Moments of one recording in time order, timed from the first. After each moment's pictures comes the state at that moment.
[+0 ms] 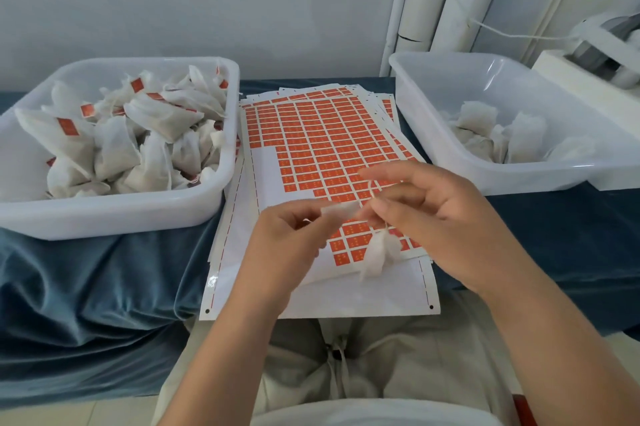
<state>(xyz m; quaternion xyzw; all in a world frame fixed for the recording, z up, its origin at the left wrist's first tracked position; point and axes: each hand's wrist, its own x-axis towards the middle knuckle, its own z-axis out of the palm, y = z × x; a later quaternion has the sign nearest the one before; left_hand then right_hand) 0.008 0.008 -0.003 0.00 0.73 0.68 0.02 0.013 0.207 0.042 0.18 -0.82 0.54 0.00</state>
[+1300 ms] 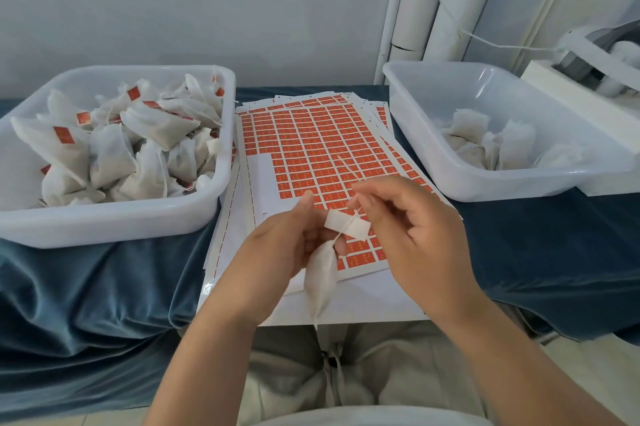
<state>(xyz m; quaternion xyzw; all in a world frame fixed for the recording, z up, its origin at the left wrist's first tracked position) 0.004 -0.001 0.005 0.01 0.70 0.69 0.19 0.016 0.181 0.016 0.19 -0.82 0.48 0.25</state>
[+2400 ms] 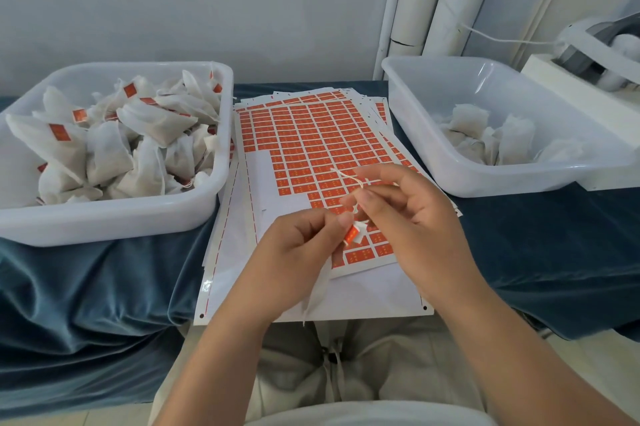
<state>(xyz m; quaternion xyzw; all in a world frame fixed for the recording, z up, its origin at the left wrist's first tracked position) 0.017 0.008 0.006 0.11 0.75 0.65 0.08 0.013 0.181 0.021 0.12 -0.75 0.64 0.09</state>
